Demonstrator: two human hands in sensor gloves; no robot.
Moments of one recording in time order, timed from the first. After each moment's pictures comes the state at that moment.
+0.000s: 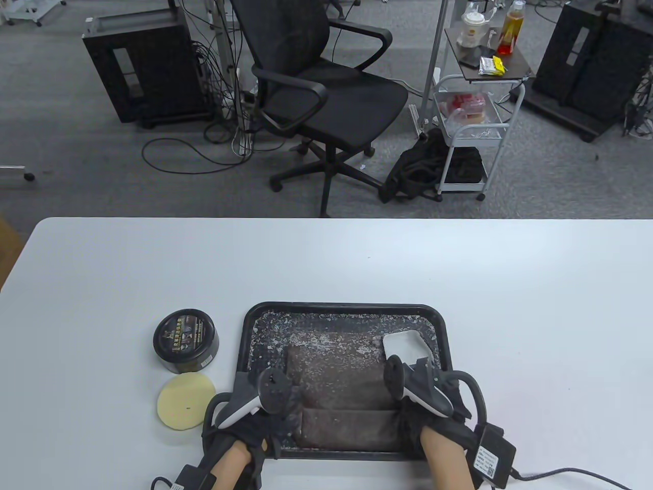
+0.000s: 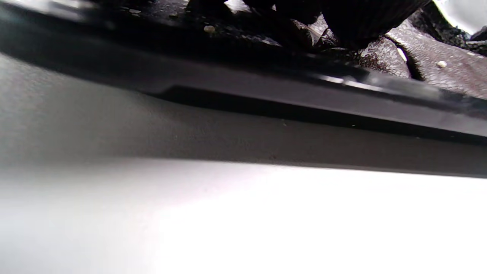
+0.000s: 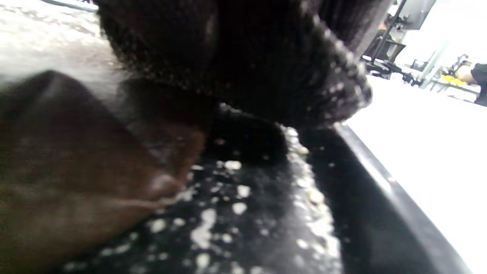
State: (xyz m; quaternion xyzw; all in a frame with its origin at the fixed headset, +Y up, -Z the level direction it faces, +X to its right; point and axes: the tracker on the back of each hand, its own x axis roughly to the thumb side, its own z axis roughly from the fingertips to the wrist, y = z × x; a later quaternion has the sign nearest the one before) left_hand -0.154 -0.778 -0.299 -0.25 -0.10 0.09 0.96; right_hand 0.126 -0.740 -0.311 0.00 -0.09 -0.99 0.10
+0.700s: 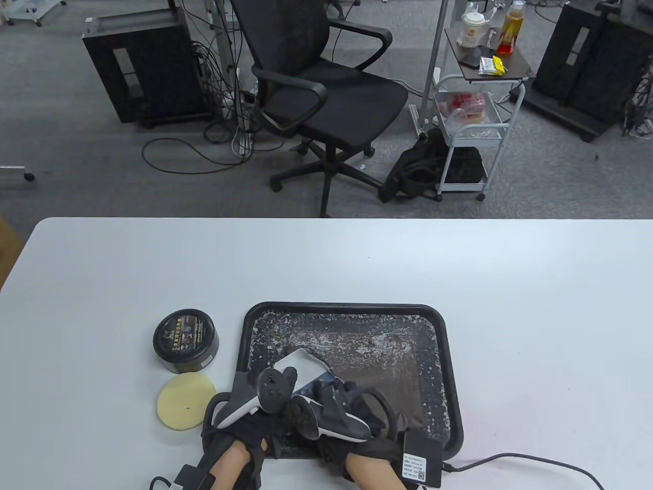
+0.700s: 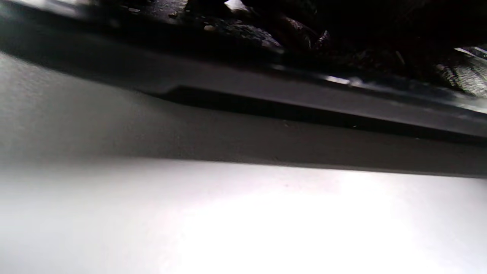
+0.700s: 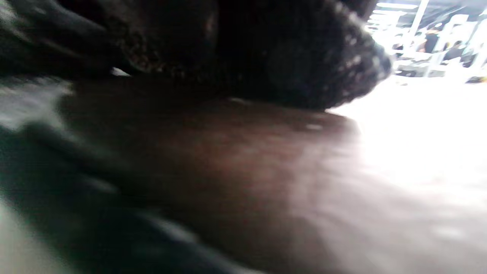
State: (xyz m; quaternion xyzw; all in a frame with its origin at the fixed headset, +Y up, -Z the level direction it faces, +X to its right) left_hand -0.154 -0.779 -0.299 -0.26 -0.10 0.10 0.96; right_hand -0.017 -0.746 -0.274 -0.24 -0.06 -0.97 0.02
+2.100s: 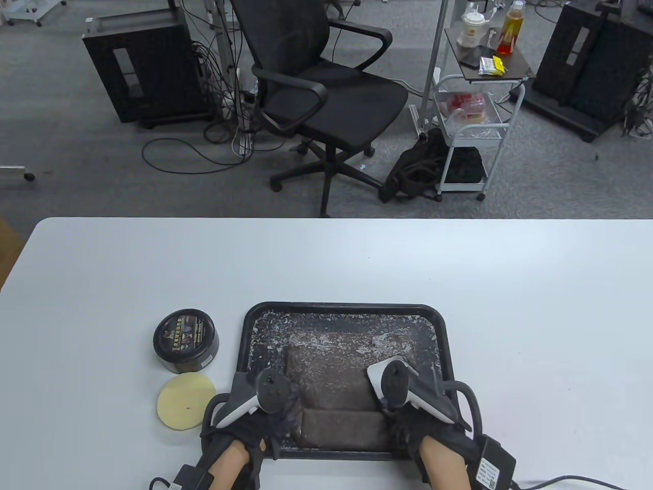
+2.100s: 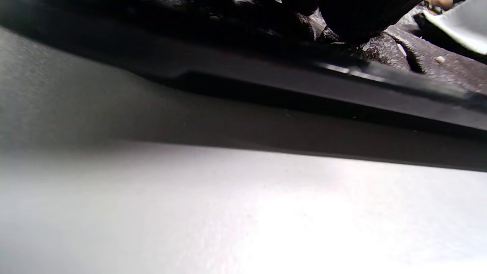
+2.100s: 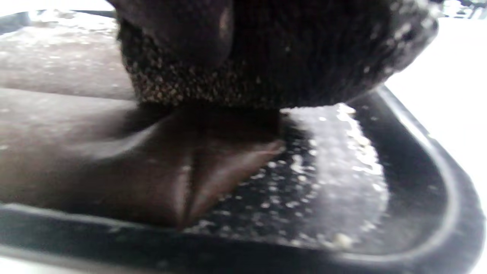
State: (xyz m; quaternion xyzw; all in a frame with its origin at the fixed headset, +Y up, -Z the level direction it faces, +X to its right) left_hand -0.156 -0.783 -0.299 -0.27 -0.10 0.10 0.95; right_hand 0.115 -0.733 -0.292 -0.04 -0.18 -0.98 0.01
